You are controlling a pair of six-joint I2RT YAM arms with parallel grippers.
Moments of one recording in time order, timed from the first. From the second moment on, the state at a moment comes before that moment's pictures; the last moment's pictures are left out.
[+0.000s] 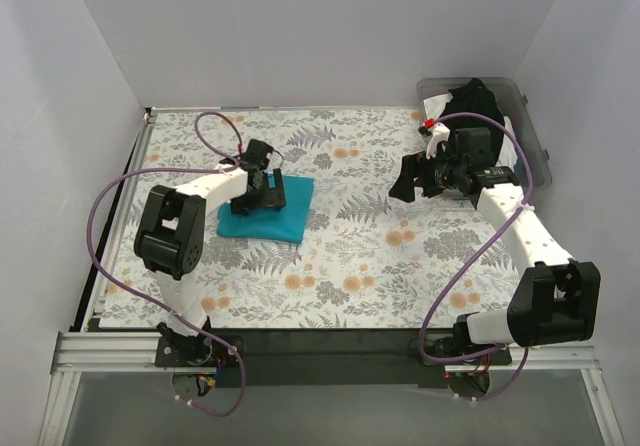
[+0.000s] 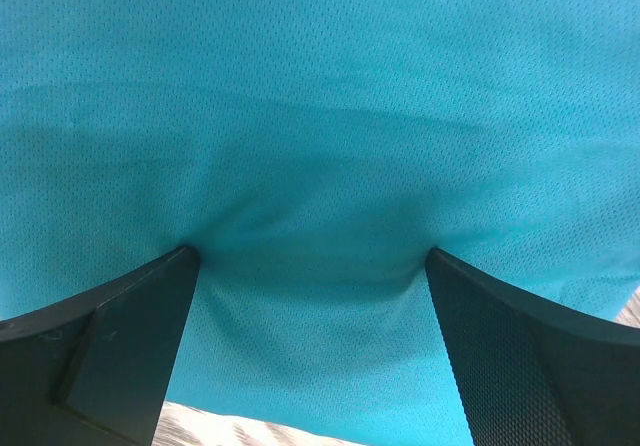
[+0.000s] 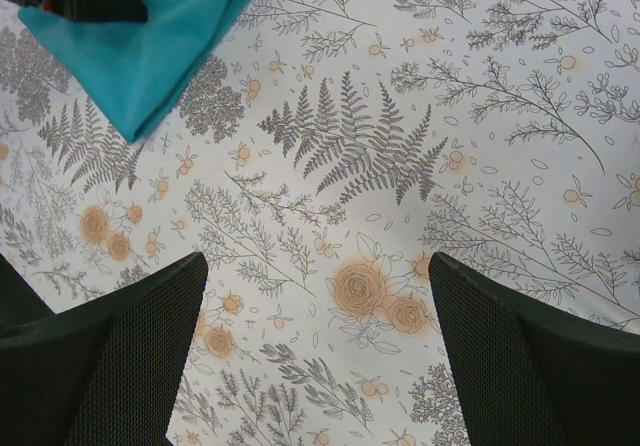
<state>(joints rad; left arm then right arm) -0.38 1.87 1.24 -0.55 -0.17 -0.48 0.14 1.36 1.08 -0.49 -0.60 -0.06</state>
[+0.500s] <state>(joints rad) 0.06 2.09 1.51 -0.52 -0.18 -0.30 0.12 1.39 1.08 -0.49 -0.62 -0.06</state>
